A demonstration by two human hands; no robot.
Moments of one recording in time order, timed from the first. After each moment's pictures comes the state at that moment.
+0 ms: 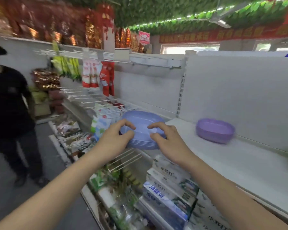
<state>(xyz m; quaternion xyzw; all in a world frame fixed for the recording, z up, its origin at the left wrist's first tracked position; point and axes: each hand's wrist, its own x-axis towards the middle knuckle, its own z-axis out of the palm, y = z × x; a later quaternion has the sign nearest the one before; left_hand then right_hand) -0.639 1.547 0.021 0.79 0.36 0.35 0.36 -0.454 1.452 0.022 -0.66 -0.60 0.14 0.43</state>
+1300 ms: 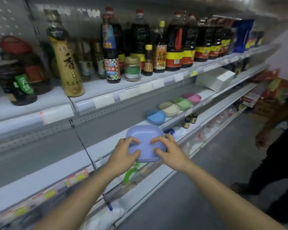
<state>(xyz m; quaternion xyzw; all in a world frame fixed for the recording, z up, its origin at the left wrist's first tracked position) -1.373 1.686 -0.182 0.23 0.87 0.44 0.05 -1.308 1.900 -0.181 -0.02 -0.90 0.44 0.08</state>
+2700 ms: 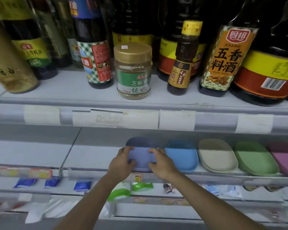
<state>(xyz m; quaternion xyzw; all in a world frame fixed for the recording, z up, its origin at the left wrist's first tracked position) -1.621 1.842 -0.335 -0.15 0.93 0.34 -0.02 -1.691 2.033 -0.306 0.20 -0.92 0.26 -0.20</state>
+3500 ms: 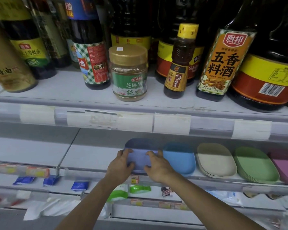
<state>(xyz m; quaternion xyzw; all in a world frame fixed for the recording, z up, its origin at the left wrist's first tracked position) -1.627 1.853 -0.347 -0.17 0.93 0.31 -0.01 -1.691 2.030 -0.283 0.21 -0.93 0.15 -0.26</state>
